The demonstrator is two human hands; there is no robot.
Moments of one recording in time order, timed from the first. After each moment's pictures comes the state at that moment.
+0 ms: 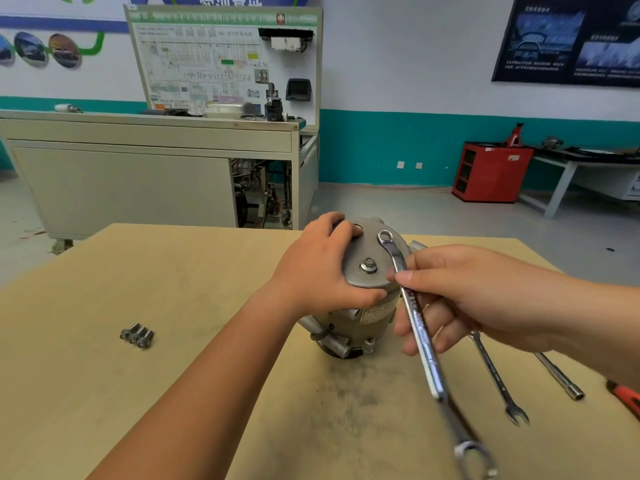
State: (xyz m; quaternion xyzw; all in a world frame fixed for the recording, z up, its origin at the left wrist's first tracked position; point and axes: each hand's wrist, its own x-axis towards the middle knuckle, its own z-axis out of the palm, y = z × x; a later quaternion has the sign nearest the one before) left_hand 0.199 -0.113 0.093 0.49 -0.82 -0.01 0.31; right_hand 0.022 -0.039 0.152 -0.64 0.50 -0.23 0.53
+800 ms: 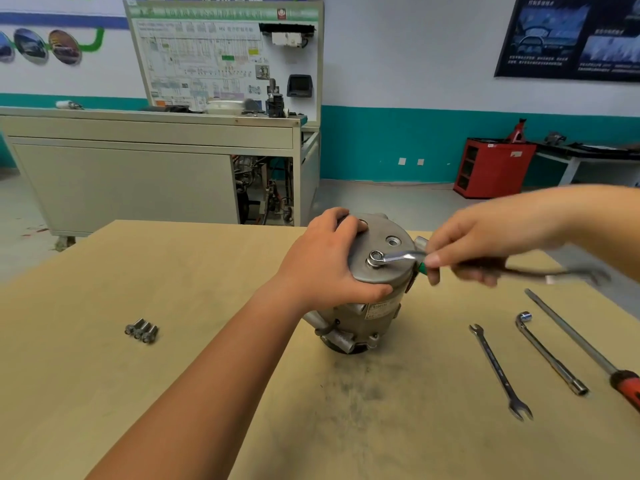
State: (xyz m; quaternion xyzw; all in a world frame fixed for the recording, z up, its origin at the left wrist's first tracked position) left_hand 0.199 -0.114 0.093 0.48 -0.83 -0.01 0.30; right_hand -0.006 -0.091 0.194 -0.77 0.55 0.07 0.32
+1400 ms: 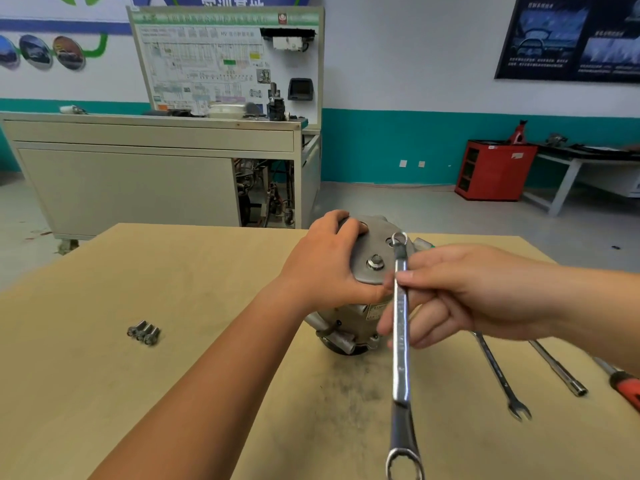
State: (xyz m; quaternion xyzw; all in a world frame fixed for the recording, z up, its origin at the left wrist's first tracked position) left_hand 0.193 -0.111 0.095 0.49 -0.82 -0.01 0.30; right_hand 0.017 -0.047 0.151 -0.62 0.41 -0.20 0.64
